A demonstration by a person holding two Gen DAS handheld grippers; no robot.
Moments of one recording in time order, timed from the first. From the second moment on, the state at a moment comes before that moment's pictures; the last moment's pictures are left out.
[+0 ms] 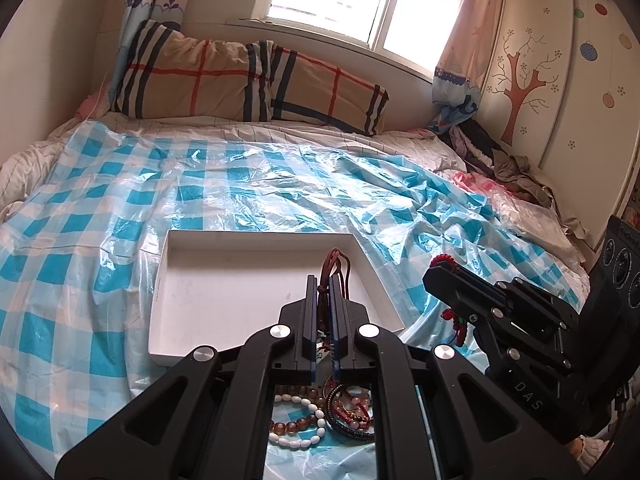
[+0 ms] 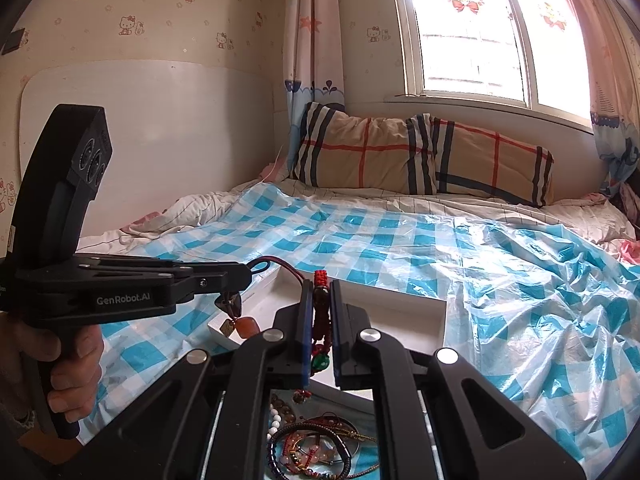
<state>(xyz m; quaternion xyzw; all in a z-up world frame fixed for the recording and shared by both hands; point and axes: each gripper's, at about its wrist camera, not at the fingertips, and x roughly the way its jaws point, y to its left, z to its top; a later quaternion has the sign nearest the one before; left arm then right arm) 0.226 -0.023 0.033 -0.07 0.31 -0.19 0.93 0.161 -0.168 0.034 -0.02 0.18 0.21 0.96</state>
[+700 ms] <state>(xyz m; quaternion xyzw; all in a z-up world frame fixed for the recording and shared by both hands) 0.288 -0.027 -0.014 -0.04 0.36 -0.12 0.92 0.238 -0.160 0.001 -0.02 0.23 0.18 0.96</state>
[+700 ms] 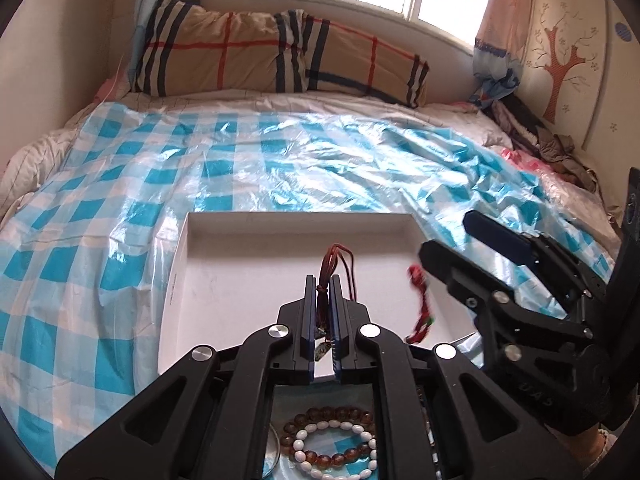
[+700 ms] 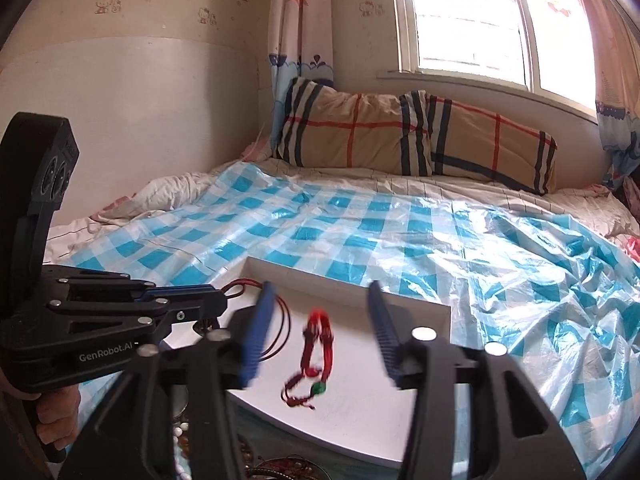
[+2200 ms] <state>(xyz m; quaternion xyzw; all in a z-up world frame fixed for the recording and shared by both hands) 0.099 0.020 0.022 -0.01 0.38 -0.09 0.92 0.037 -0.194 0.019 -0.02 0.30 0.14 0.94</state>
